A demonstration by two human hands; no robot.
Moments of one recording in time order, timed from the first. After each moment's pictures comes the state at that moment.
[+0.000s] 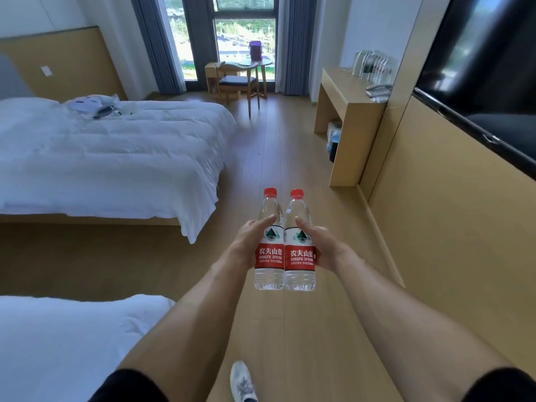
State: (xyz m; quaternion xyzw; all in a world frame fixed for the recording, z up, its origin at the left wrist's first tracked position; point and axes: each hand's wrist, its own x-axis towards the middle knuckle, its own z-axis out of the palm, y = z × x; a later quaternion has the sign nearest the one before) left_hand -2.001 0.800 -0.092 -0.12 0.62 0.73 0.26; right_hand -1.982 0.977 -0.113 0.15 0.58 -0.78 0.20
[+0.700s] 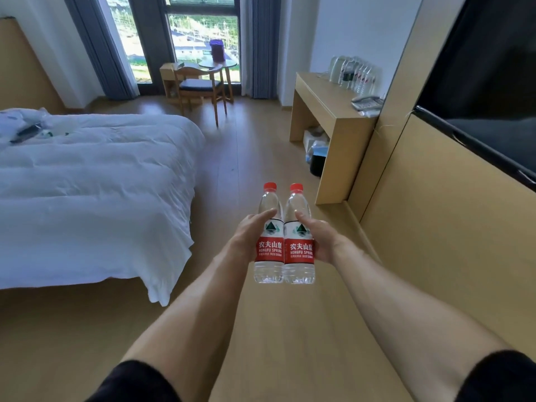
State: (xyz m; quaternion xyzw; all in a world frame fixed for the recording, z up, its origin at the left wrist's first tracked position) left_hand -2.366 0.814 -0.085 -0.06 0.61 0.72 0.32; right_hand -2.320 0.982 -0.096 0.22 0.55 -0.79 0.14
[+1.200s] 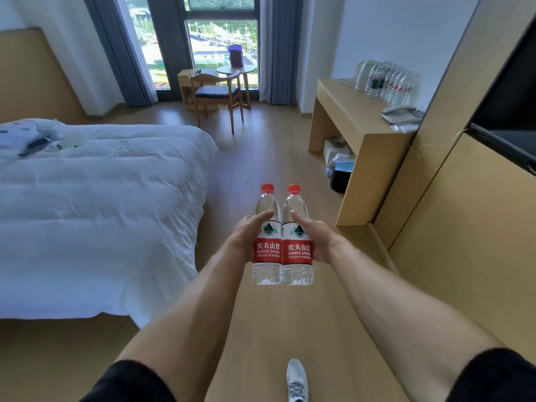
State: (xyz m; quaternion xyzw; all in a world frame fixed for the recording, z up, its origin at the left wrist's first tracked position) left_hand -2.573 0.850 -0.091 -0.09 0.63 0.71 0.29; right_hand -2.542 1.020 -0.108 0.22 0.55 -0.79 0.18
